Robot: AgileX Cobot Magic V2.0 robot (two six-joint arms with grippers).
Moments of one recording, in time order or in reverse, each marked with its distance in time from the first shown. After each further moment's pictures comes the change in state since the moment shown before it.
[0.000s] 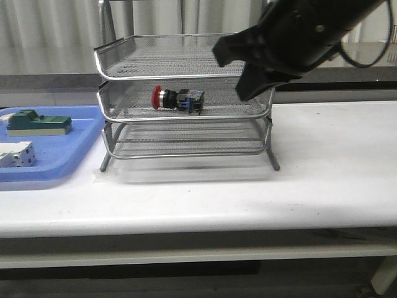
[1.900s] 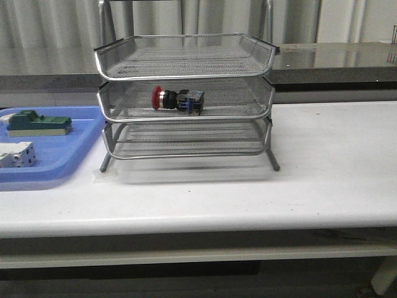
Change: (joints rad) left arm 0.000 0.000 0.000 0.000 0.000 0.000; right arm -0.173 -0.925 0.545 0.002 -0.045 0.008
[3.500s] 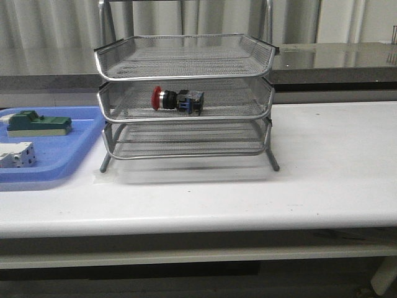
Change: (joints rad) left arm 0.000 0.000 0.000 0.000 0.000 0.000; right arm -0.136 -0.579 0.395 -0.434 -0.127 0.493
